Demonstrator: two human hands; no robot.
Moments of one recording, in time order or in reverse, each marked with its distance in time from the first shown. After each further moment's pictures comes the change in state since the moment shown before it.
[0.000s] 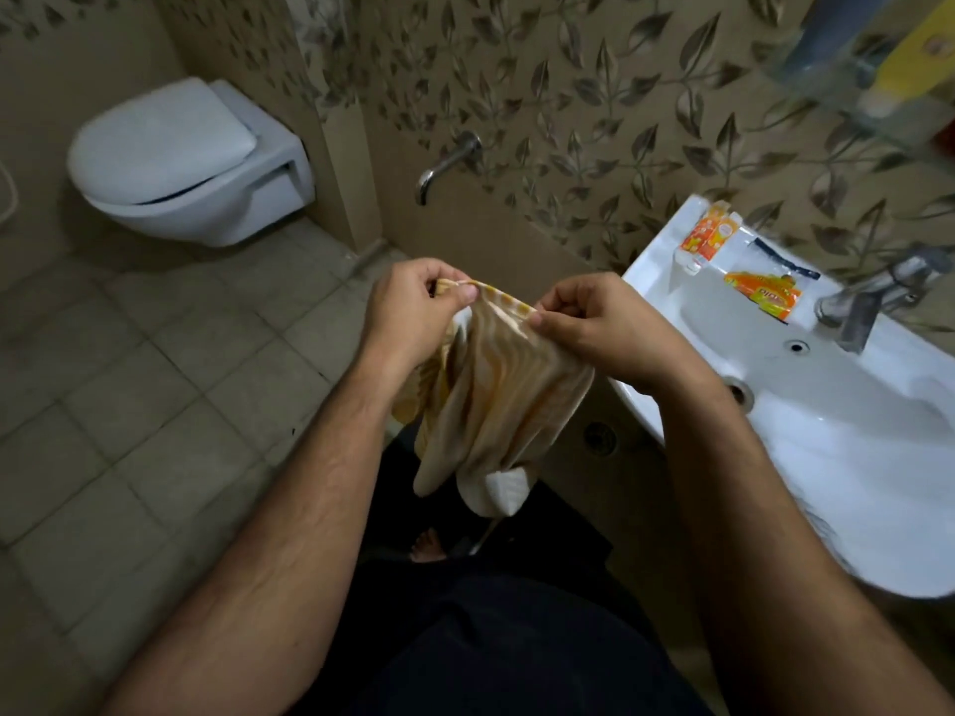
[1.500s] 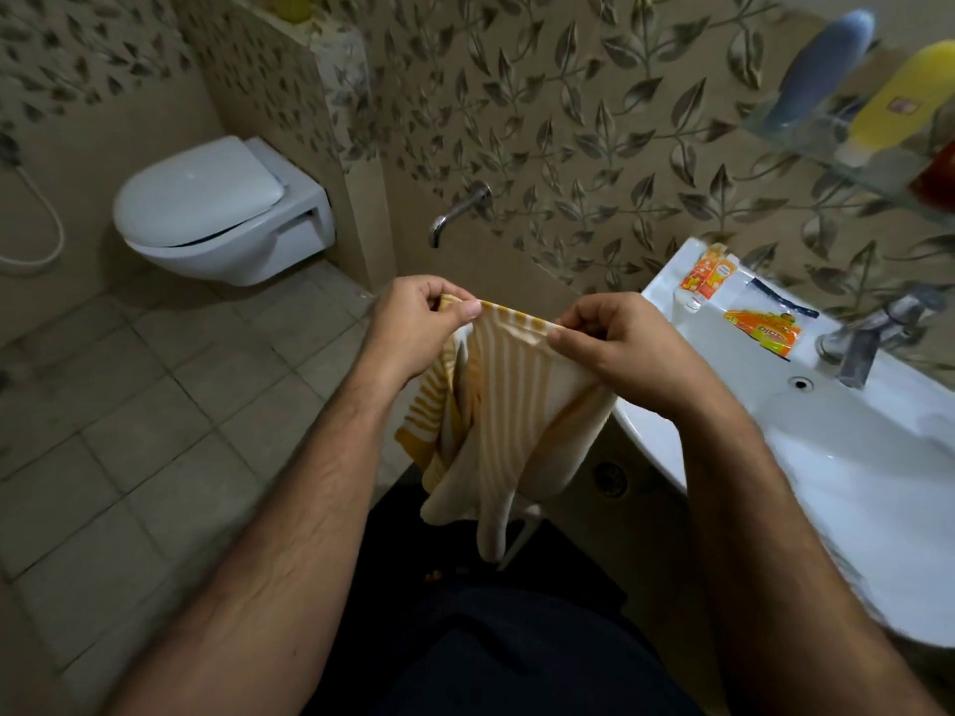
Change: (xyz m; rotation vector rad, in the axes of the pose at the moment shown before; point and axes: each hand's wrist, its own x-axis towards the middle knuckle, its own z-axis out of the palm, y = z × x) left_hand -0.004 0.022 -0.018 -0.036 -0.022 0.030; right_hand -0.017 -0.011 -0.016 -0.076 0.086 -0.112
